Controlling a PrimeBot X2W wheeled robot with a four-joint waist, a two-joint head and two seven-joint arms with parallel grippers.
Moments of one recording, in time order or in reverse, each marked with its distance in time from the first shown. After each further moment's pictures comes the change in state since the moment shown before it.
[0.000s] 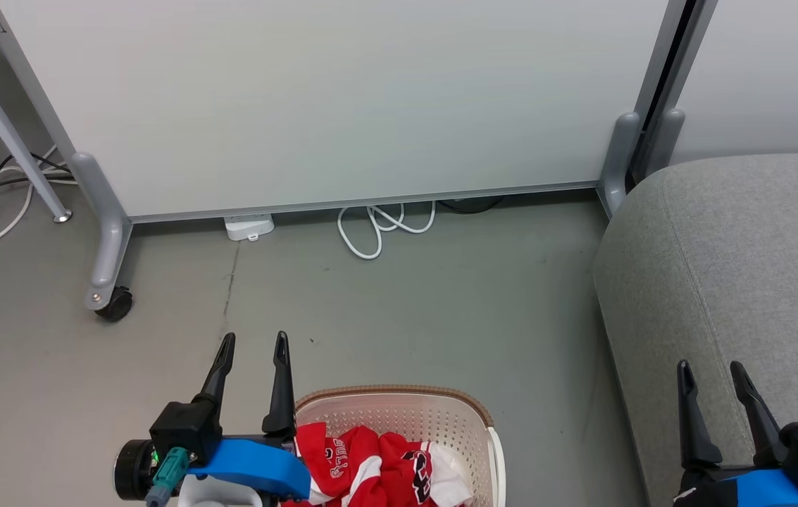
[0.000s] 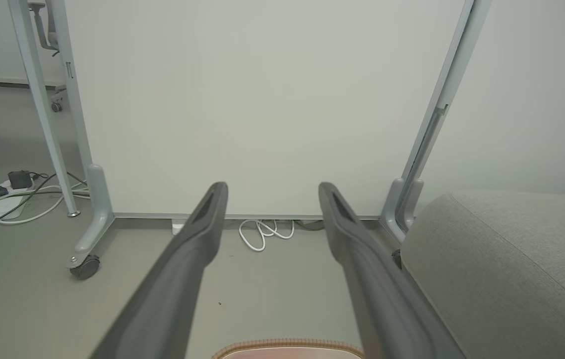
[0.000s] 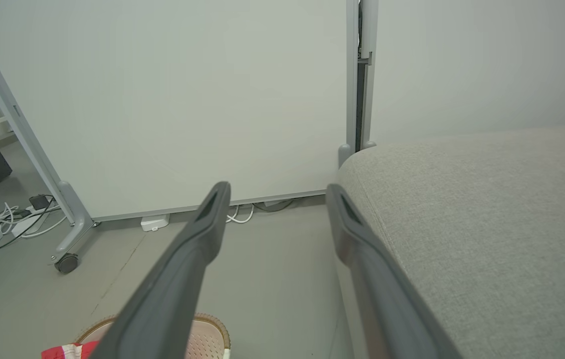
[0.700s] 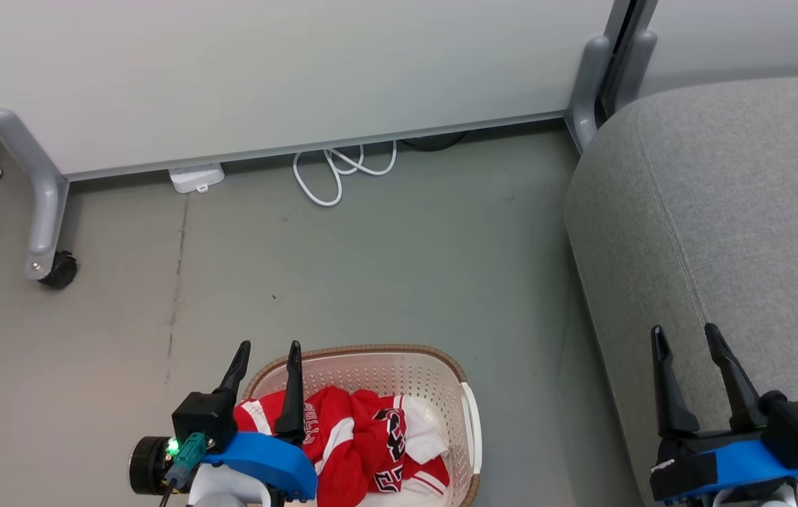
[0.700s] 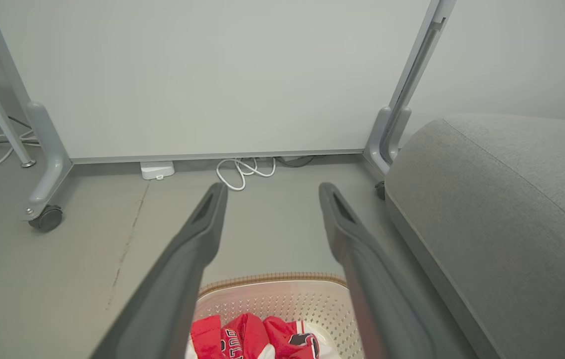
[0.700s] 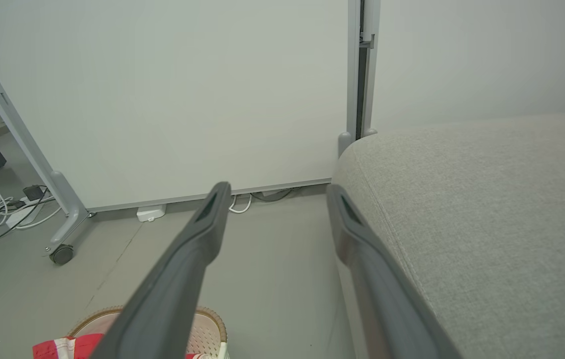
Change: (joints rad) left arm -0.064 0.000 -0.029 0.154 -0.003 -0.024 0.000; right arm -0.055 0.000 0.062 -0.033 -0.002 0.000 0.000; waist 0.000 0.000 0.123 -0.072
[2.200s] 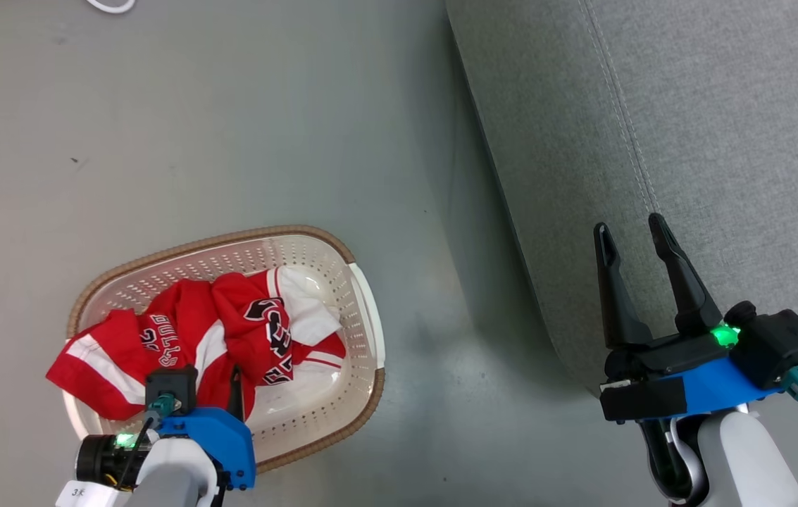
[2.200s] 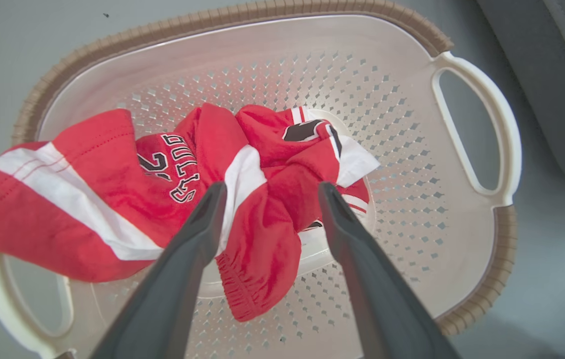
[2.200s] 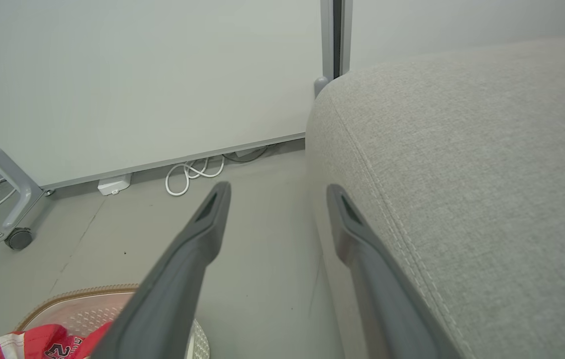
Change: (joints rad) left arm -0.294 0.060 -0.006 0.620 0.008 -0.013 0.000; right arm -0.203 -0.001 0.156 -0.072 0.100 0.000 0.000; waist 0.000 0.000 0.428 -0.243
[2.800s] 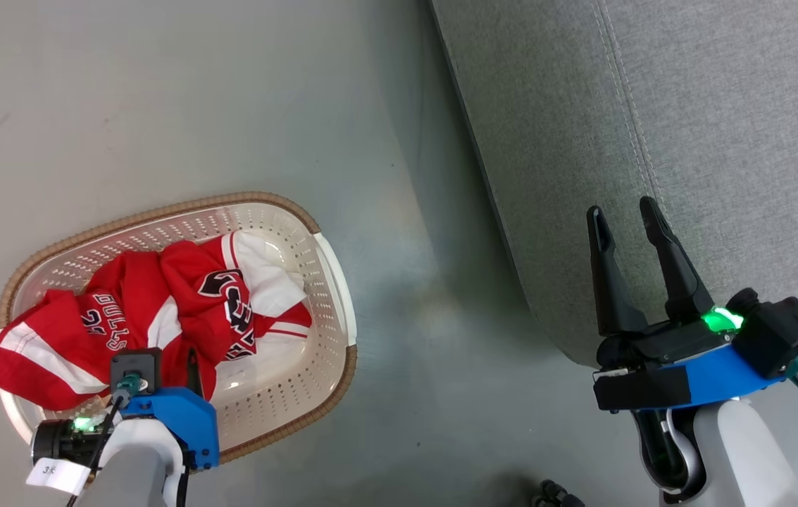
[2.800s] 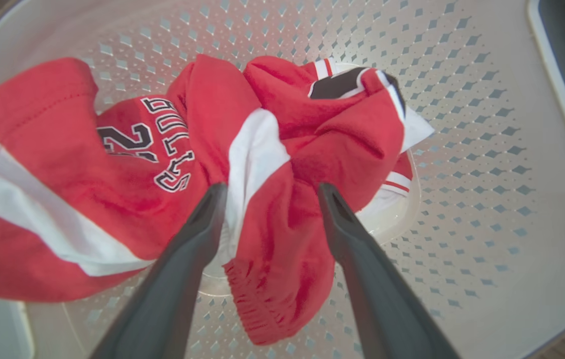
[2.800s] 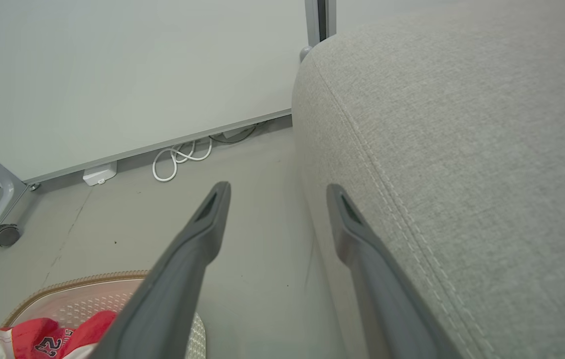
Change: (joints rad) left arm -0.068 0.054 -0.006 0.067 0.003 0.058 0.000; right arm -0.027 0.000 0.033 -0.022 0.075 0.000 0.000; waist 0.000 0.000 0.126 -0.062
